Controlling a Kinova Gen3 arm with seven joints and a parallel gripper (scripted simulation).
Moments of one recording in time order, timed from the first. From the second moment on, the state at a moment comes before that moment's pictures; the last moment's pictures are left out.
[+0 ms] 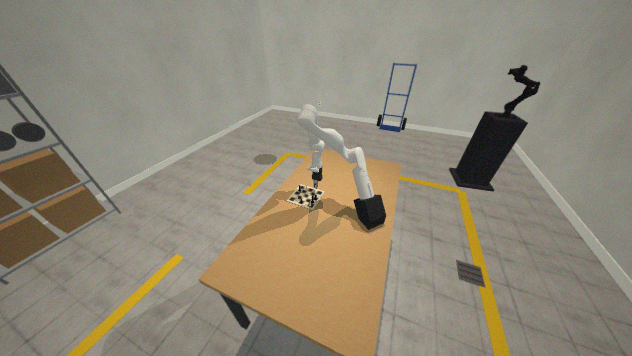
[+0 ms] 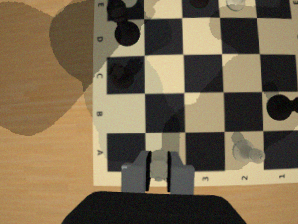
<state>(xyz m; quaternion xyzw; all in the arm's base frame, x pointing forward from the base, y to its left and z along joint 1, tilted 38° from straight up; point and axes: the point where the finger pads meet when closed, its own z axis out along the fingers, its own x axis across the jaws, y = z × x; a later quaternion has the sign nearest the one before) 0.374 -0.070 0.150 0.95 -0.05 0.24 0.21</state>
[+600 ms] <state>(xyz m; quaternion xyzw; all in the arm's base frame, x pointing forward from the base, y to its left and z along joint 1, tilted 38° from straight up) 0.355 -0.052 0.182 0.95 -0.05 0.24 0.21</state>
